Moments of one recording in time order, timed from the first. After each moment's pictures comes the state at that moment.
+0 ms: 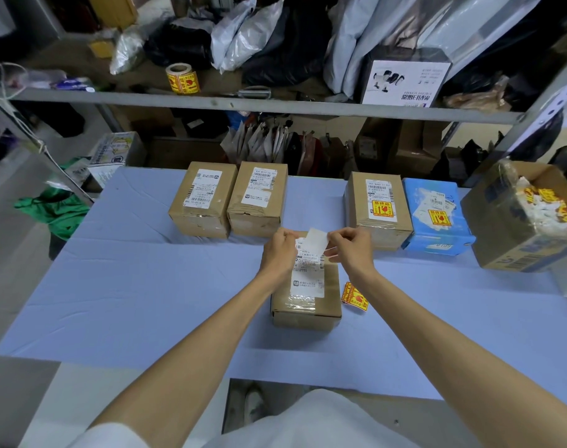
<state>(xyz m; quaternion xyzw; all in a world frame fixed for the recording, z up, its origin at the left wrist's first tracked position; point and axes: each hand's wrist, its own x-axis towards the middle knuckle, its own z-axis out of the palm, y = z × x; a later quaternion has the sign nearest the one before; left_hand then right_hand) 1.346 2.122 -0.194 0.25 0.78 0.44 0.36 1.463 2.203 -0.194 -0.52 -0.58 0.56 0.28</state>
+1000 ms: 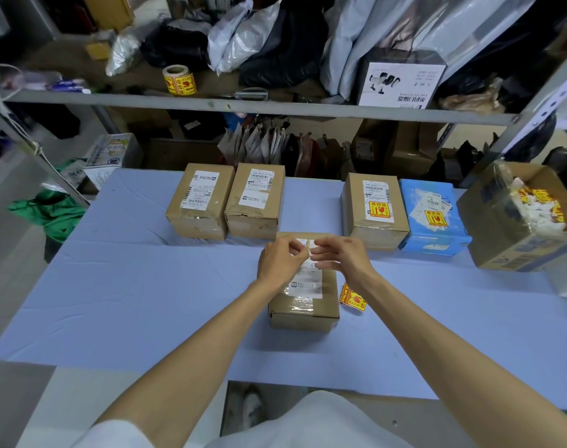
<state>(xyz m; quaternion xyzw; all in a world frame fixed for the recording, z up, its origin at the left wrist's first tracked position) 1.347 2.120 -0.209 0.39 0.81 0.36 0.25 1.470 2.202 -0.194 -0.48 -0.48 0.70 0.22</state>
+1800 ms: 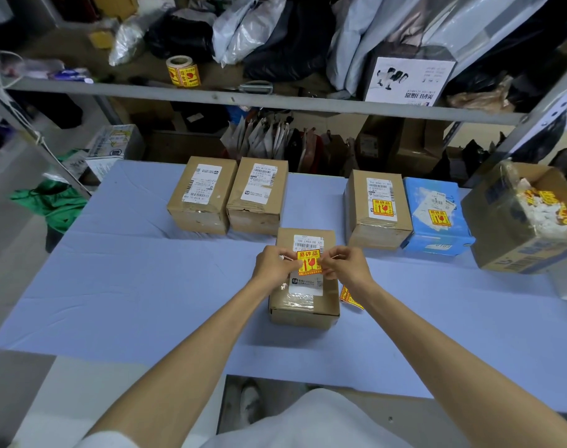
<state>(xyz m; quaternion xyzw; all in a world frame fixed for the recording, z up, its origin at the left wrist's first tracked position) 1.338 2.107 -0.229 0.26 0.79 0.40 0.40 1.479 2.191 -0.214 -0.52 -0.58 0.60 0.17</state>
